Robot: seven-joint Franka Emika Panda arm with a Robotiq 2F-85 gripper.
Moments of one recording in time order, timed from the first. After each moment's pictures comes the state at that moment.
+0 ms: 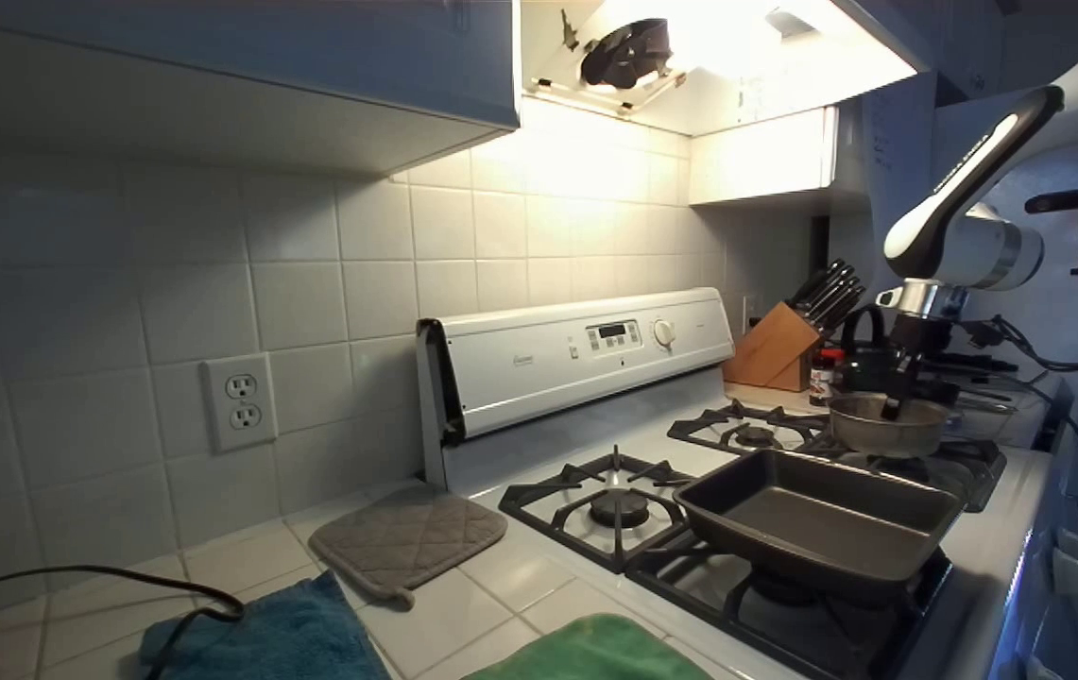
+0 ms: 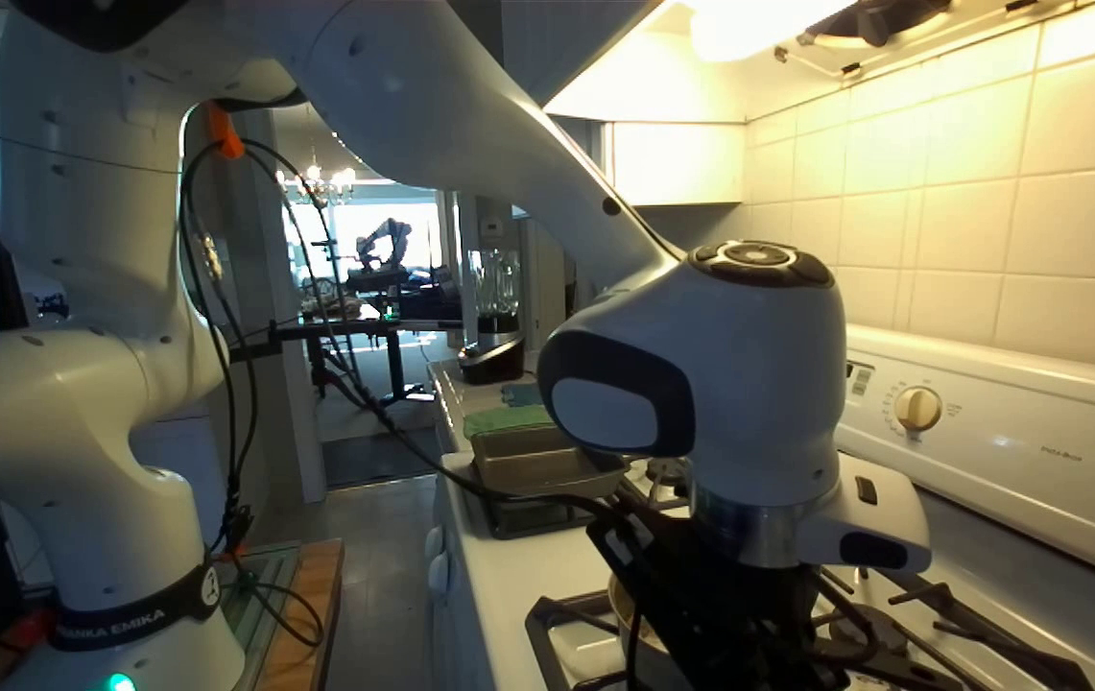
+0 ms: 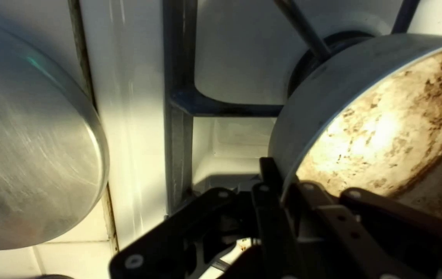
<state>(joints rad) -0.40 0.28 -0.09 -2.21 0.42 2.56 -0.93</state>
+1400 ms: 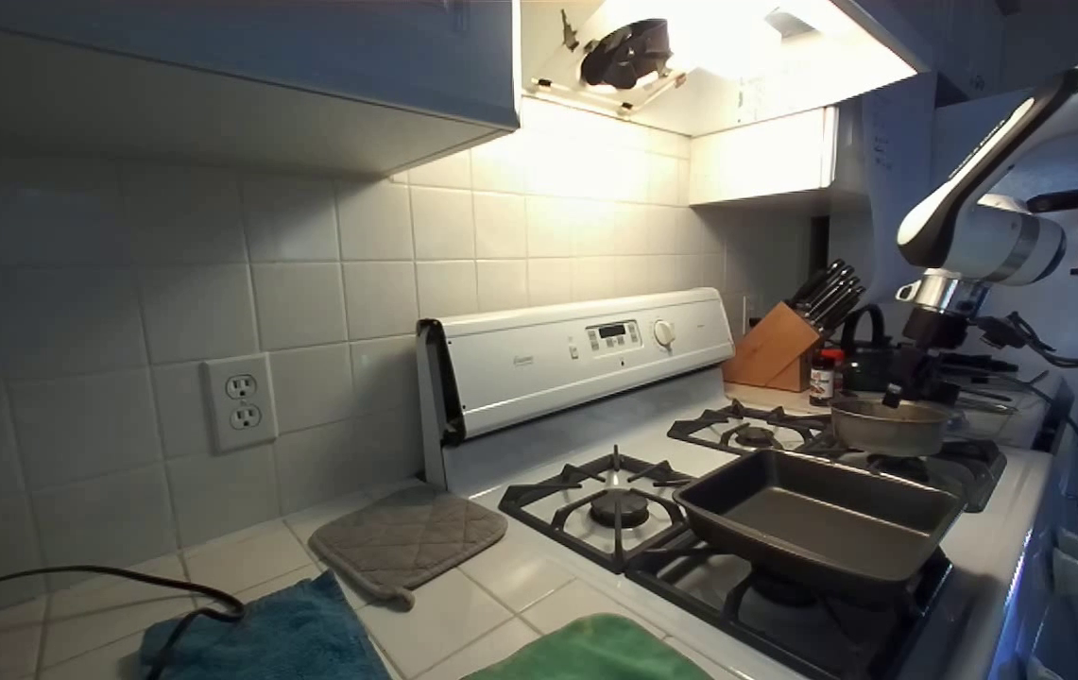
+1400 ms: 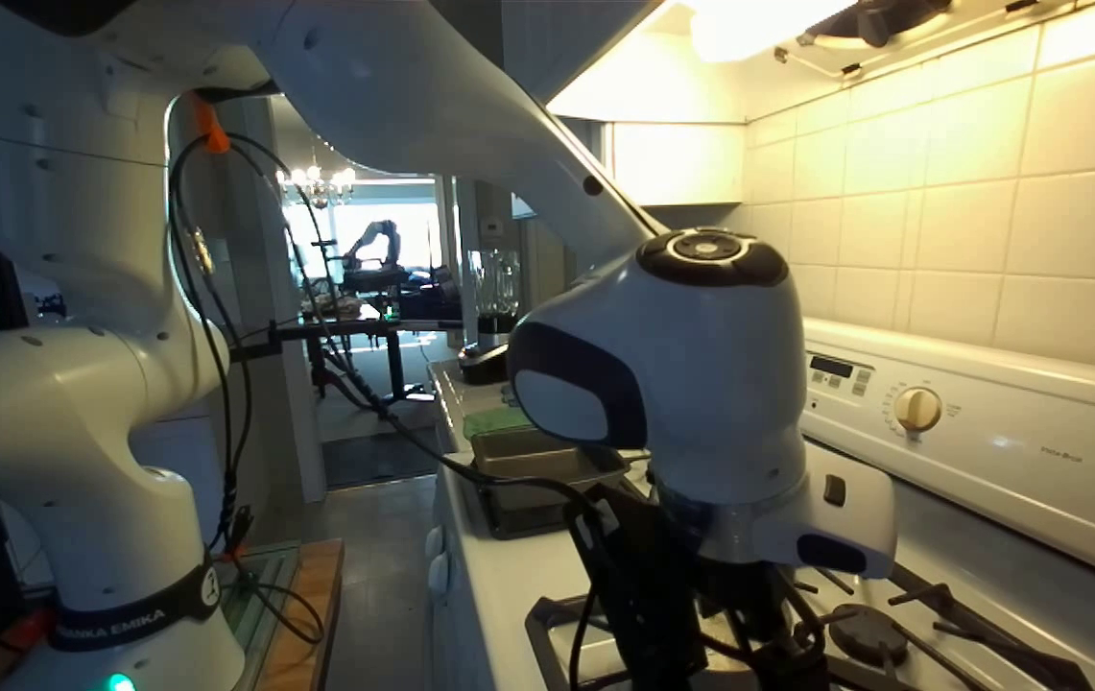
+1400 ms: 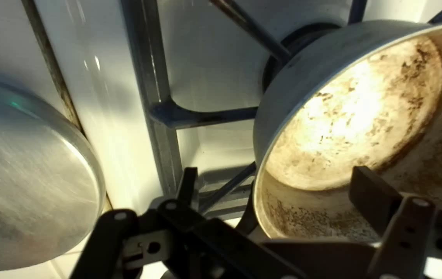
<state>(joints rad) -0.40 0.22 -0.09 -2.27 0.55 2.57 -0.93</state>
